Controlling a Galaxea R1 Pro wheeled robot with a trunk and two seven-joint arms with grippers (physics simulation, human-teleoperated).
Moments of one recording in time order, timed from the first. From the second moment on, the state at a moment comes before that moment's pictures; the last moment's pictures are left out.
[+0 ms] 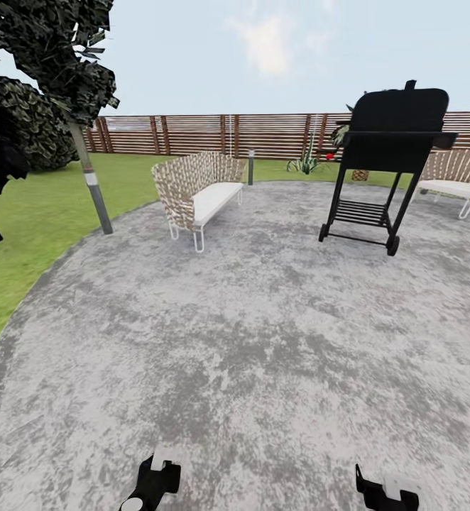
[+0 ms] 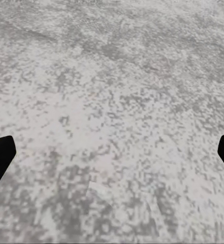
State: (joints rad) left arm -0.40 -0.09 0.07 -0.31 -0.18 -0.23 0.02; right arm -0.40 -0.11 -0.68 -0.09 0.52 -0.64 -0.08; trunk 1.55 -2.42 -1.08
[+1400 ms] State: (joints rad) left arm -0.40 -0.09 0.07 -0.31 -0.18 -0.23 0.02; right arm -0.40 -0.11 -0.68 -0.09 0.53 -0.64 -0.08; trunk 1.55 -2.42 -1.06
